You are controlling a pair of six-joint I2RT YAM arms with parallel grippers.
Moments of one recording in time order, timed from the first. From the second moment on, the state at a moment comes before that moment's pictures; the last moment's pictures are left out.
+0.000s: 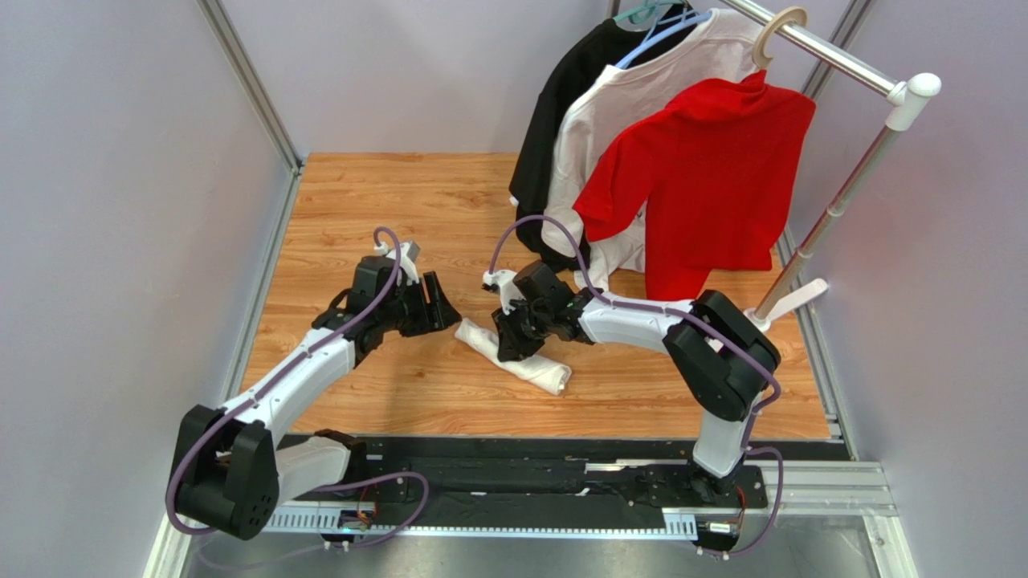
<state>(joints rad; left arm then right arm) -0.32 1.13 0.65 -0.24 0.26 -0.52 0.84 1.81 1.06 -0.14 -0.34 0.17</state>
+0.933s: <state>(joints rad) -0.31 1.43 0.60 0.07 0.41 -0.52 0.72 1.92 1.12 -0.14 -0.67 0.20</state>
